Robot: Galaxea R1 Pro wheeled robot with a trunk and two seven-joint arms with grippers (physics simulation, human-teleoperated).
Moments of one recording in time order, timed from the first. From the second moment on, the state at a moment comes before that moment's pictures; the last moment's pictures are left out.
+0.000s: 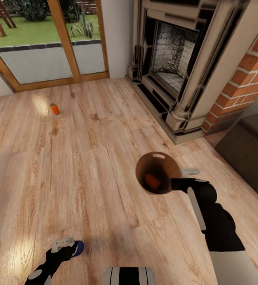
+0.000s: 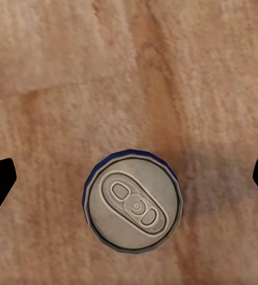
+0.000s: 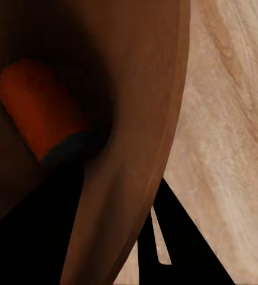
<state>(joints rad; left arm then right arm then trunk) -0.33 0.07 0.26 -0.57 -0.01 -0.12 -0.18 -0.60 -0.01 0.04 -1.50 -0.06 1.02 -0.08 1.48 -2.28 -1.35</state>
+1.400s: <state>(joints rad) -0.33 0.07 0.26 -0.57 -0.01 -0.12 -0.18 -0.60 0.03 0.04 -1.50 -0.15 1.02 -0.09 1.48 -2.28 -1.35</state>
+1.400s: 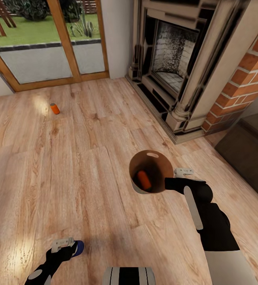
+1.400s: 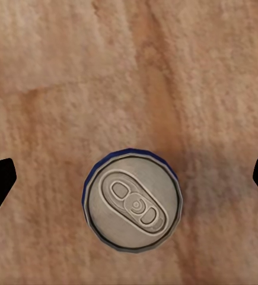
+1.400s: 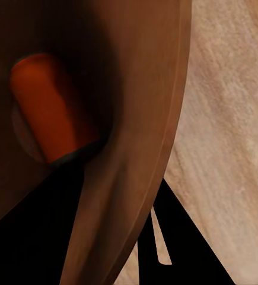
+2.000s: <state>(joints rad) -0.33 0.07 0.26 -0.57 -0.01 -0.12 -0.18 -0.60 0.03 0.04 -1.50 -0.15 1.02 -0.09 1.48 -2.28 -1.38</state>
